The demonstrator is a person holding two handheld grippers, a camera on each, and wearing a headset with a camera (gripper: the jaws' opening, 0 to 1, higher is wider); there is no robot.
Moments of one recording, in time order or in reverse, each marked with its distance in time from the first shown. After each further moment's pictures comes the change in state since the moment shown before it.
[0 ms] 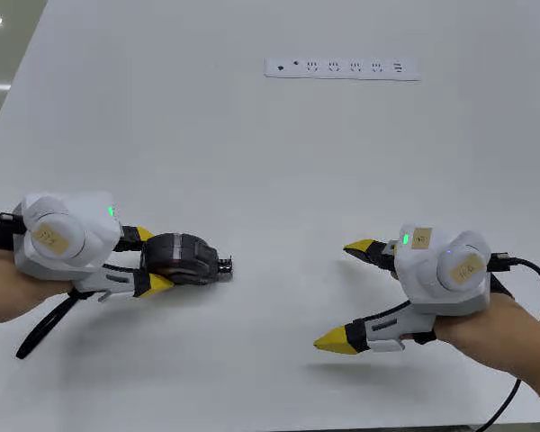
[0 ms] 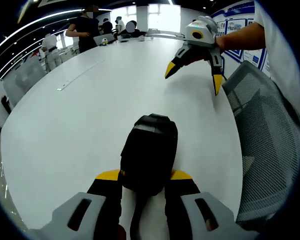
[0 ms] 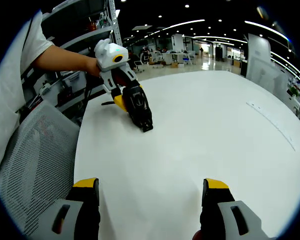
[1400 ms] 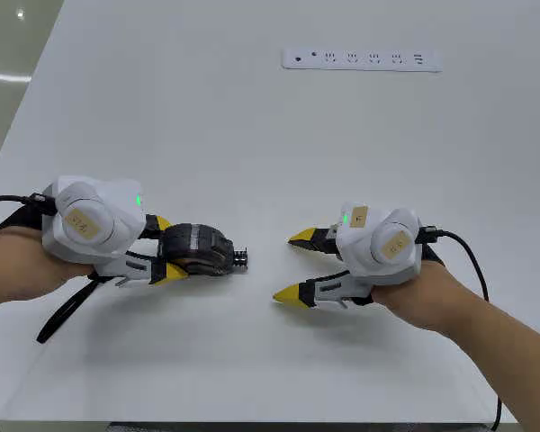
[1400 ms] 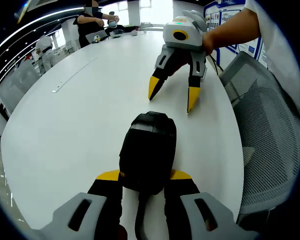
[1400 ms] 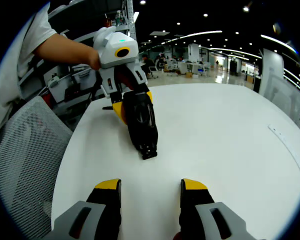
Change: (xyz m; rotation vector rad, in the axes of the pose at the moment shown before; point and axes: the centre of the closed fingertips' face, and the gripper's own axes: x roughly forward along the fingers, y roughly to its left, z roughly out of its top) left arm 0.001 0.000 -0.003 0.061 0.056 -0.018; right arm 0.073 -0.003 0.040 -0.135 -0.062 0.066
